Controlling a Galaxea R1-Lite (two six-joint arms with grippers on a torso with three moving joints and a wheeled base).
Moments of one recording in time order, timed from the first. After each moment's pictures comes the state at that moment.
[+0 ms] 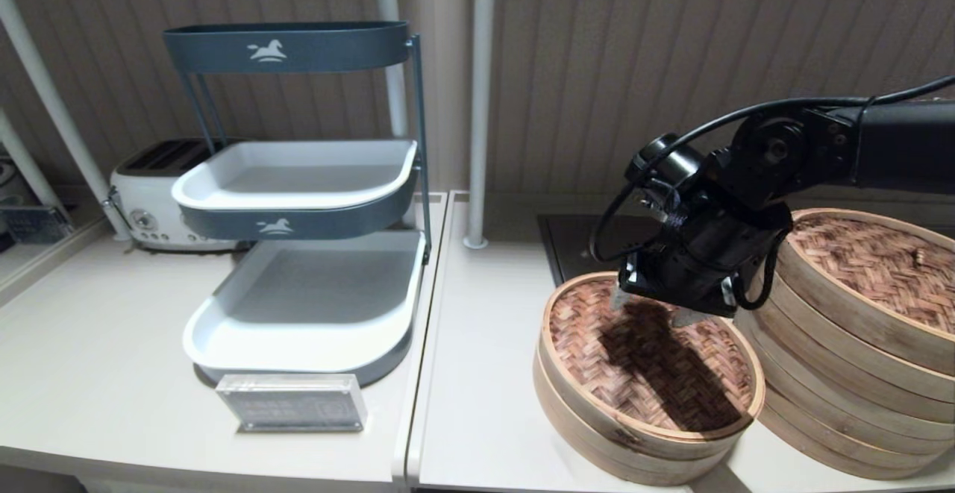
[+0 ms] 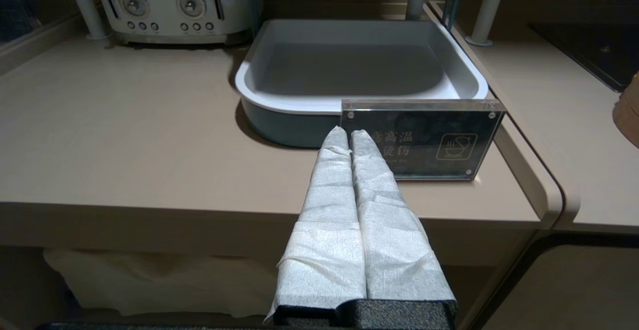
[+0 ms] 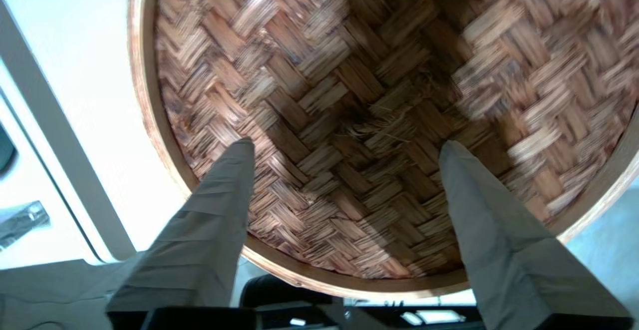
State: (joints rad) left arm 0.00 0.00 0.00 -0.05 -0.02 0.01; right arm 0.39 1.98 -1.75 0.95 -0.09 0.69
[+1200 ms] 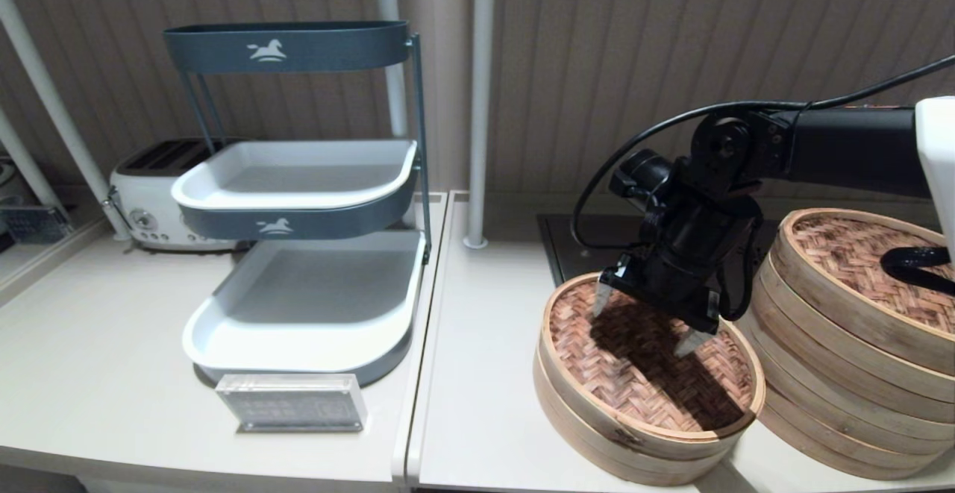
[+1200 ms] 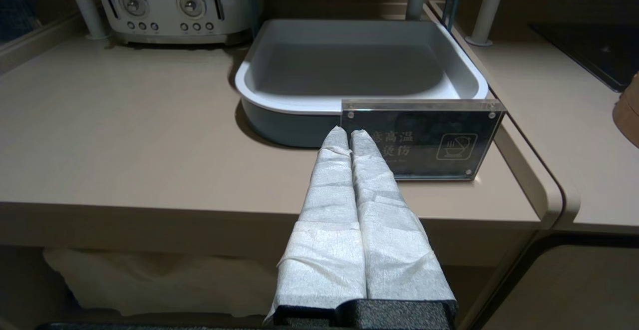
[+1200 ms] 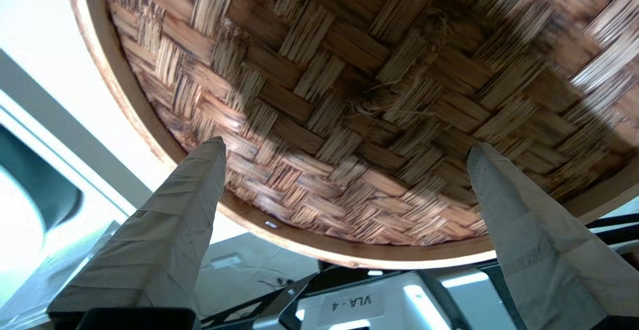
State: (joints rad) left arm 0.00 0.00 0.00 -0.05 -0.02 0.01; right arm 0.37 2.11 -1.93 1.15 0.03 0.97
